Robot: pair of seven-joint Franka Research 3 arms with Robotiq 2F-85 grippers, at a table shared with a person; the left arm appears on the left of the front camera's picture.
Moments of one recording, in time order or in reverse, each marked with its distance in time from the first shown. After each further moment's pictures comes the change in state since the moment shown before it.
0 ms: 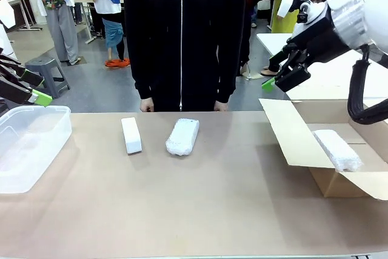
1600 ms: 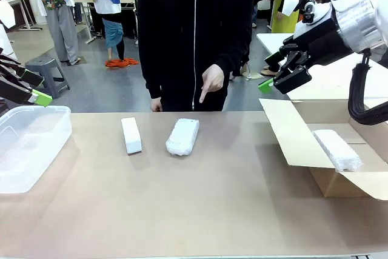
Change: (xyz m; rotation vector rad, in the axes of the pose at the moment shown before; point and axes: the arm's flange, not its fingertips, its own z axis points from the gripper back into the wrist) left arm 0.000 0.000 0.000 0.000 0.000 0.000; right arm -0.001 0.006 0.003 0.033 -0.059 0.005
